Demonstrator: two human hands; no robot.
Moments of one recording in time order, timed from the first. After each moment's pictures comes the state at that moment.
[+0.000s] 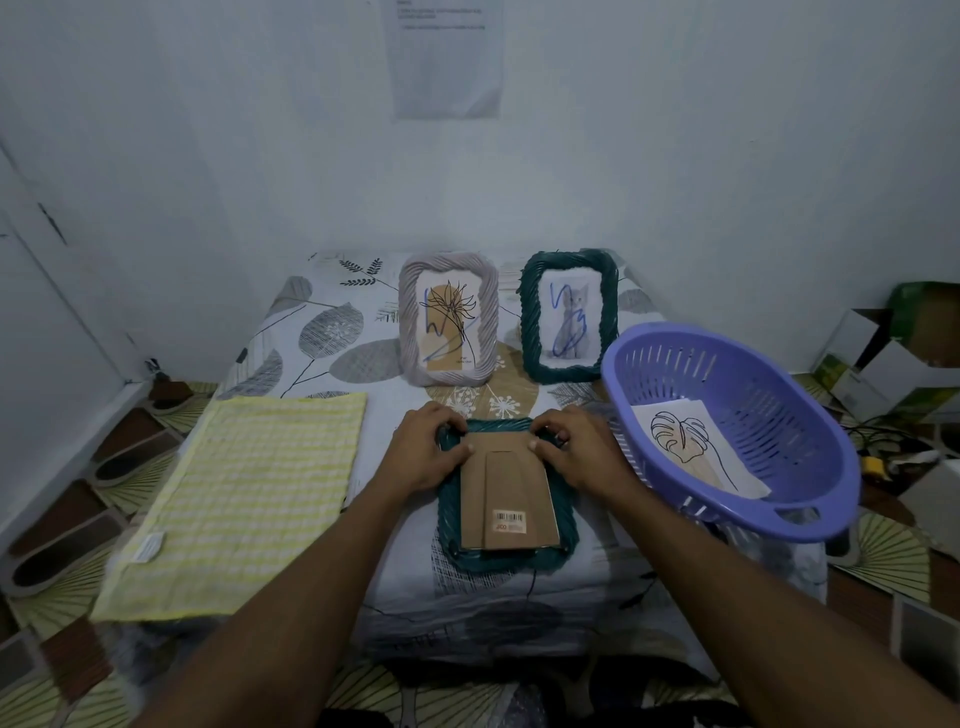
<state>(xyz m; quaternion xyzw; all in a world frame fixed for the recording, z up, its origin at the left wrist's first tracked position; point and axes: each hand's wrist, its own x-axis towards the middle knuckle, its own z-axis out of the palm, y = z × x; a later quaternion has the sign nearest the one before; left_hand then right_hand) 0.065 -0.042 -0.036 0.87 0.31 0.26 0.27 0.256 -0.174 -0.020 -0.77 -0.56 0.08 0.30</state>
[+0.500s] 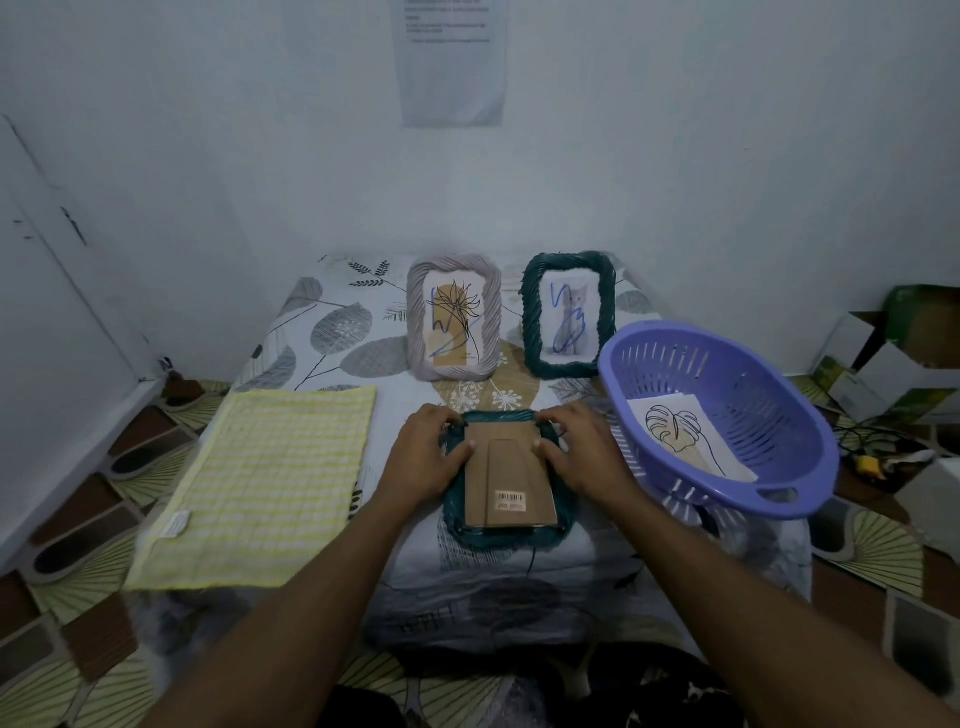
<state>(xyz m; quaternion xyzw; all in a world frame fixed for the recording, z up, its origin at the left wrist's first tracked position) 0.051 -0.077 -0.029 0.86 0.36 0.29 0.24 0.240 -0.195 -0.018 -0.77 -0.55 0.06 0.31</state>
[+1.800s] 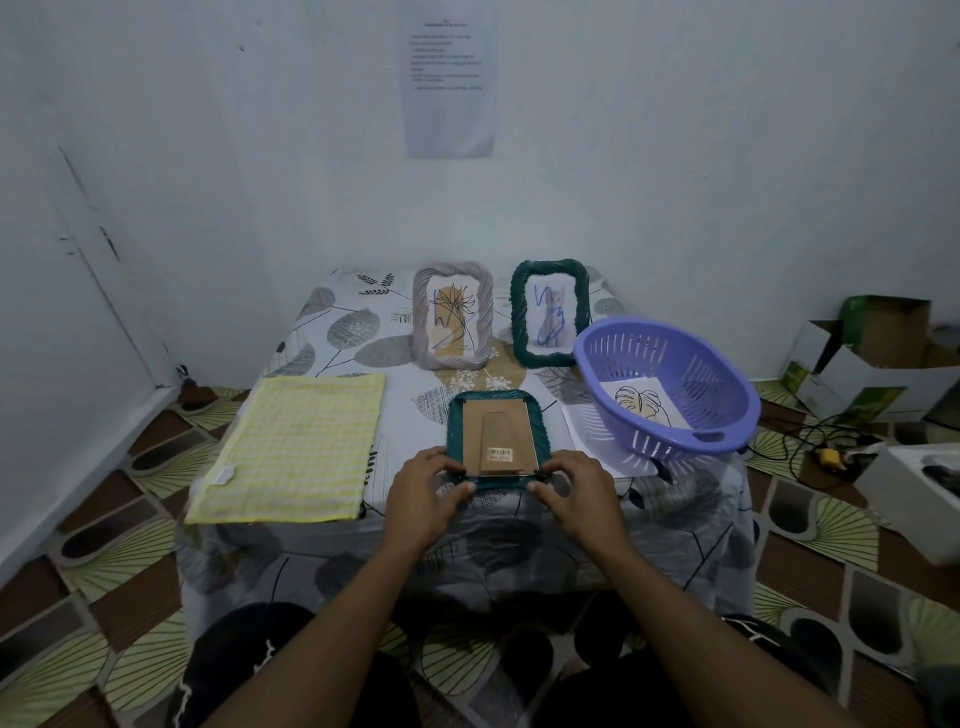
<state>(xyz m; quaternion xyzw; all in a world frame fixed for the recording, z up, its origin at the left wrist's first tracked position) -0.004 -0.184 -0.036 0.81 0.42 0.30 0.29 0.172 -0.296 -0.035 -0.80 -0.47 0.05 0.38</state>
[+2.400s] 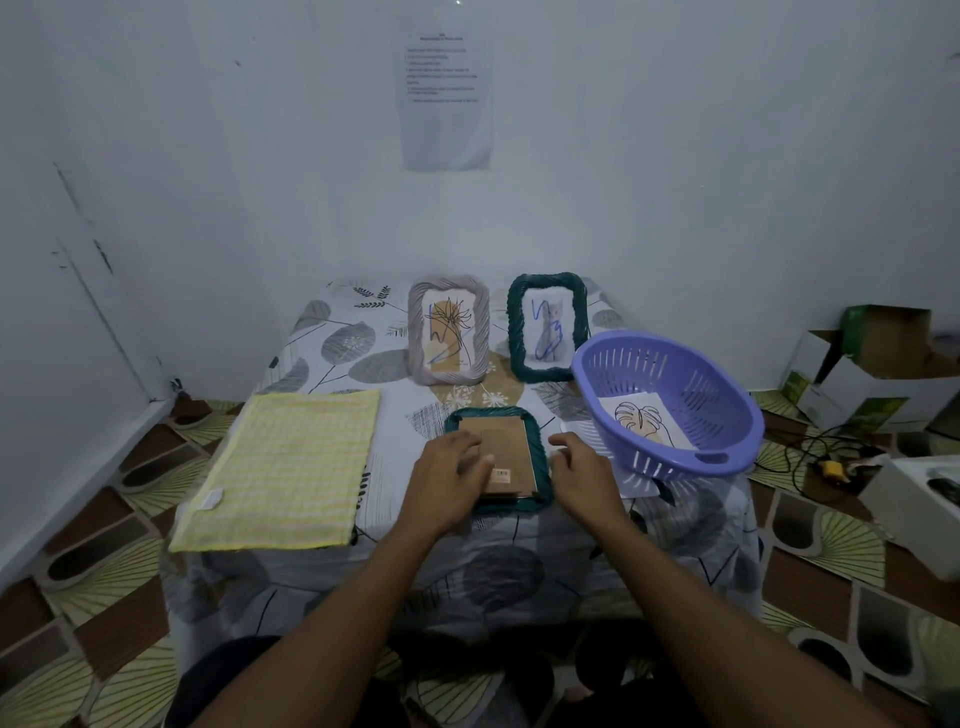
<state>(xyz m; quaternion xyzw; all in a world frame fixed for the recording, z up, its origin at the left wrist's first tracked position) 0.032 -0.169 -0.009 0.84 0.37 0.28 0.28 0.192 -0.268 -0.006 -0.80 -0.41 0.14 0.41</state>
